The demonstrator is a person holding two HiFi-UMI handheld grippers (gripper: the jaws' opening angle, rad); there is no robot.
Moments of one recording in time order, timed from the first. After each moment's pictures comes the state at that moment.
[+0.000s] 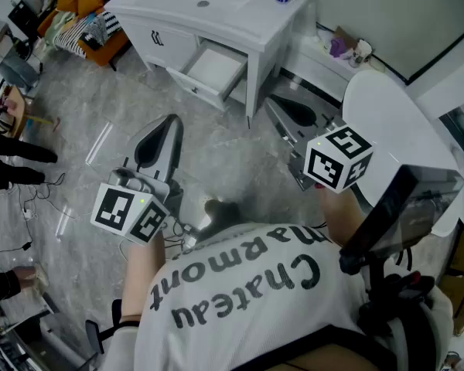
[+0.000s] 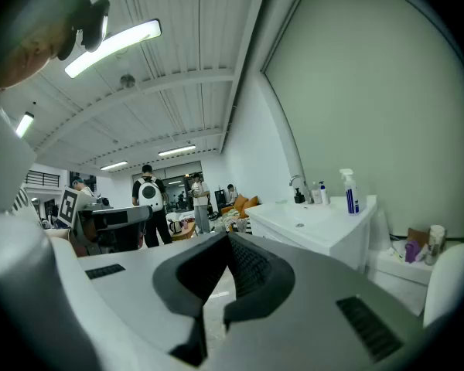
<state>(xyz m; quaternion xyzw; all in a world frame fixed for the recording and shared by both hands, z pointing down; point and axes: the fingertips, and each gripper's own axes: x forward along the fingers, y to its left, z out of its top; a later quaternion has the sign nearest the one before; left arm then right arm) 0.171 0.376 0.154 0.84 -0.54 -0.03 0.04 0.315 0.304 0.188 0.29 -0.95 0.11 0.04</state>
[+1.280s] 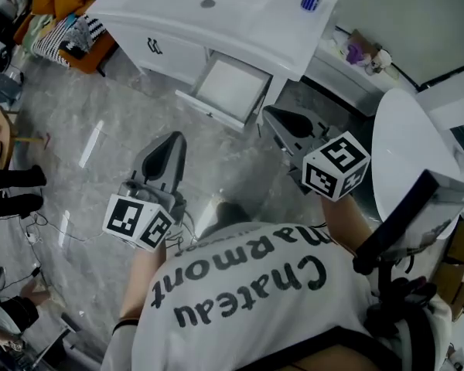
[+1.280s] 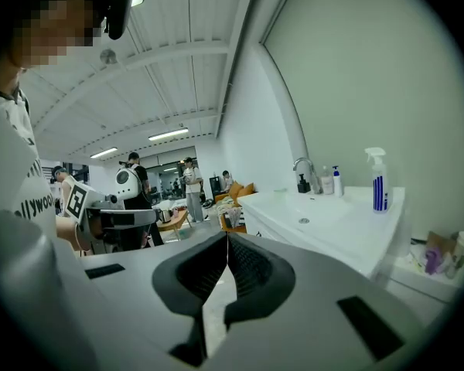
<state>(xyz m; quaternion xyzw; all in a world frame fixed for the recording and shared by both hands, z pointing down) 0.027 0.198 0.224 0.85 -0.51 0.00 0.12 0.174 0.139 0.236 0.30 -0.94 0.13 0.09</state>
